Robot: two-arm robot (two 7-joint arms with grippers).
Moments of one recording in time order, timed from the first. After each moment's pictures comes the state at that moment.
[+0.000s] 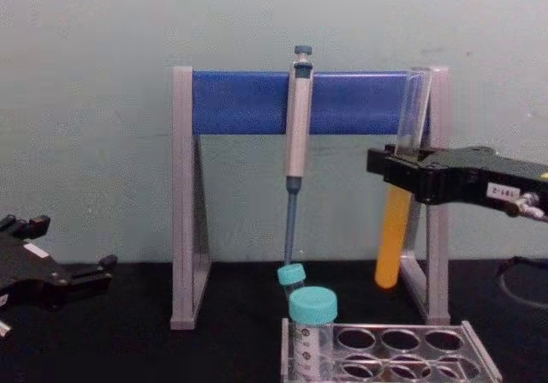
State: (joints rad) left arm -0.20 0.60 0.45 -1.41 -0.25 -0.12 0.03; right arm 0.31 0.41 -0.40 -1.51 0.46 0.07 0.44
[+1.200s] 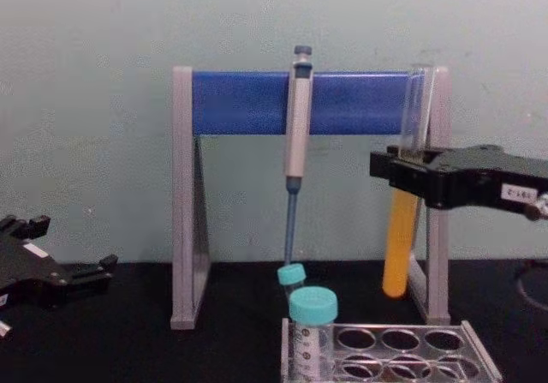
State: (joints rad) left arm -0.20 0.60 0.45 -1.41 -0.25 -0.12 0.03; right arm 0.28 0.46 -0.40 -1.59 0.46 0.10 0.45
